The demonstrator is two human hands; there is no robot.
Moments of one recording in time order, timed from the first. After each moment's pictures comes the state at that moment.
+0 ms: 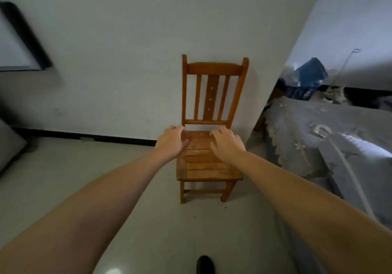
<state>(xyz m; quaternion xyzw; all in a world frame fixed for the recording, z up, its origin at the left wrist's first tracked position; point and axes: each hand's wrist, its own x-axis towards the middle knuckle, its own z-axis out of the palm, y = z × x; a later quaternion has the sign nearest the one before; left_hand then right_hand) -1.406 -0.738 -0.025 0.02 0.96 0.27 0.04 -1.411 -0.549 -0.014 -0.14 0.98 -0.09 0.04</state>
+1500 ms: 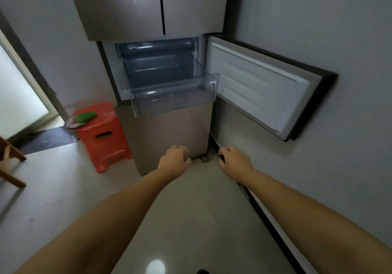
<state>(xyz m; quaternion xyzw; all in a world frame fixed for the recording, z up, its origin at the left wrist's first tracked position) -1.476 -1.530 -0.037 -0.50 0.83 0.25 -0.04 -1.664 -1.446 -0.041 -0.61 0.78 -0.05 0.10</state>
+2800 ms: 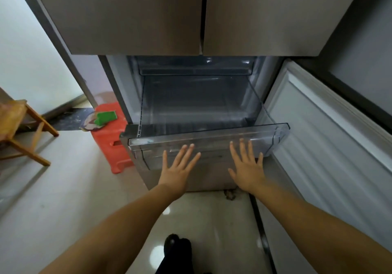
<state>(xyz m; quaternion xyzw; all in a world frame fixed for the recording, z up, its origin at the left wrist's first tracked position) -1.565 -1.867 -0.113 -0.54 0.83 0.03 0.09 -1.797 -1.859 -0.093 -0.71 0.69 0.07 0.12</state>
